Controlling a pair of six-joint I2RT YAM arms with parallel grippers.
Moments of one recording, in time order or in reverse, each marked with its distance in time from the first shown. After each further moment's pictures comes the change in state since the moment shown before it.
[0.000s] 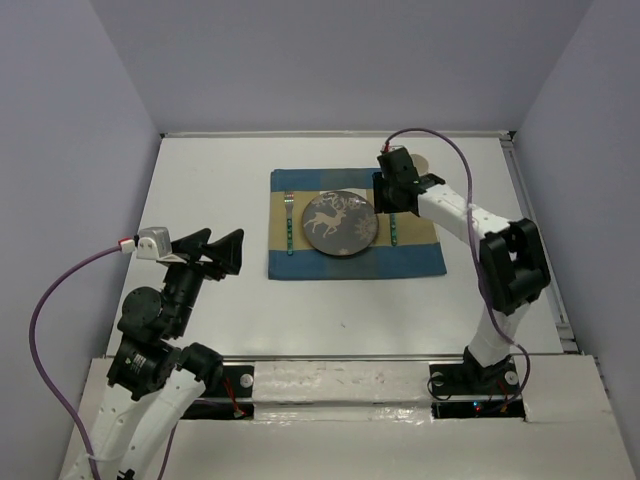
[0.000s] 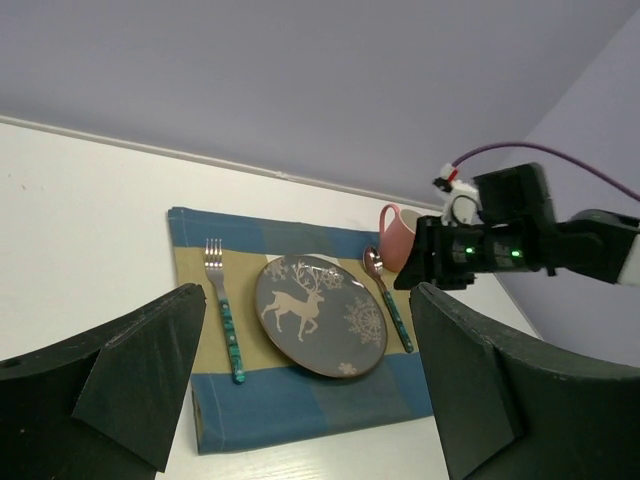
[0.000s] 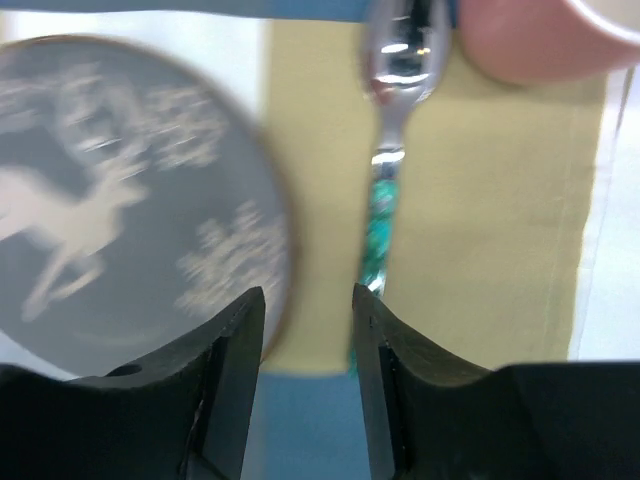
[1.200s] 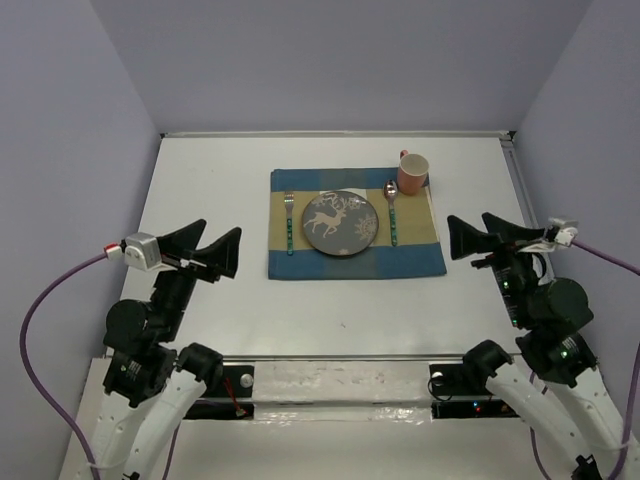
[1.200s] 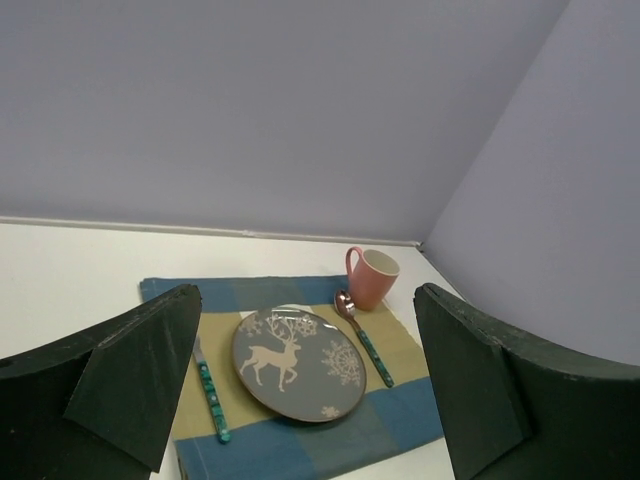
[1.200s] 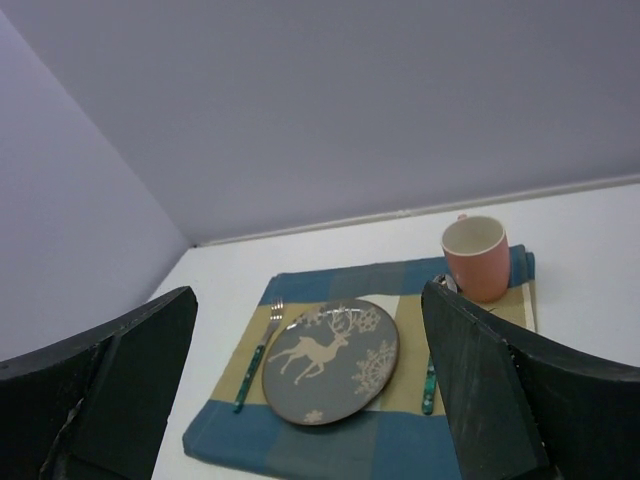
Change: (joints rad) left arm 0.046 -0.027 0.027 0.109 0.128 0.057; right arm 0.110 -1.582 -0.730 0.357 0.049 0.051
